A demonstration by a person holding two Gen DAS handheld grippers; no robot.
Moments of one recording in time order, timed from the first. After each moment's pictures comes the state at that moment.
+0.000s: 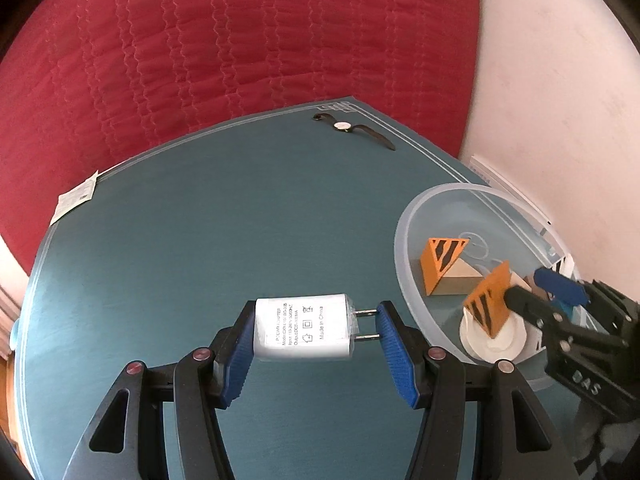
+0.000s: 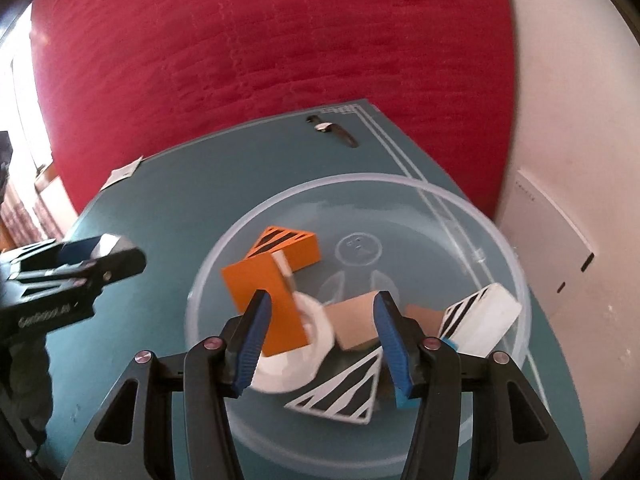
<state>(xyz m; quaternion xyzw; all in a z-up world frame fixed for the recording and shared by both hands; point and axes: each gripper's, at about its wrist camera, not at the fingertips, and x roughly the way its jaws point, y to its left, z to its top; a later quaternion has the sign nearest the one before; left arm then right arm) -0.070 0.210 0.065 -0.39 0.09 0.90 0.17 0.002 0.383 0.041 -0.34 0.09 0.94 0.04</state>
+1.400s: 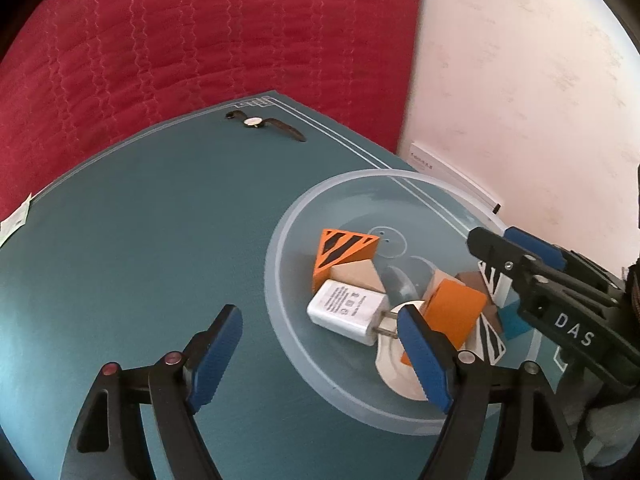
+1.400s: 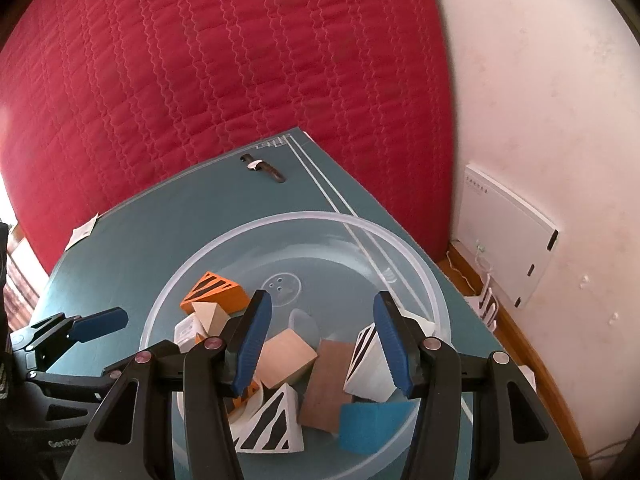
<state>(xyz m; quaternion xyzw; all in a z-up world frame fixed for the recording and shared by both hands) -0.065 0.273 0.051 -0.39 0.10 0.88 0.27 0.005 0.432 0.049 -0.30 0.15 0.94 0.12</state>
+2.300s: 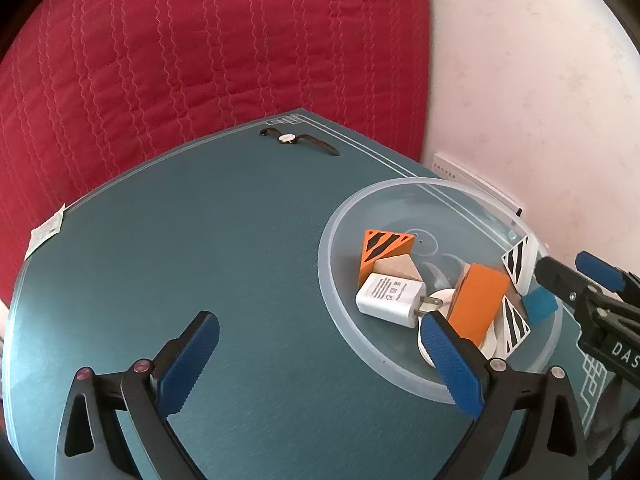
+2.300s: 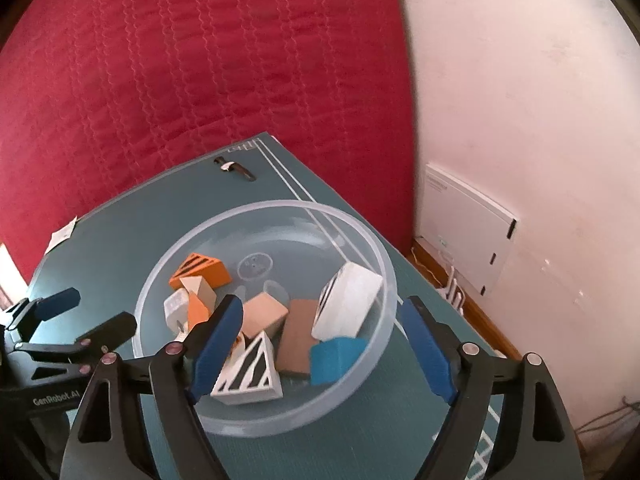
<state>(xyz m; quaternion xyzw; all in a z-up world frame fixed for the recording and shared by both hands) -0.055 0.245 0.058 -0.35 0.12 0.90 0.23 0.049 0.419 0.058 -0.30 0.14 0.92 0.19</state>
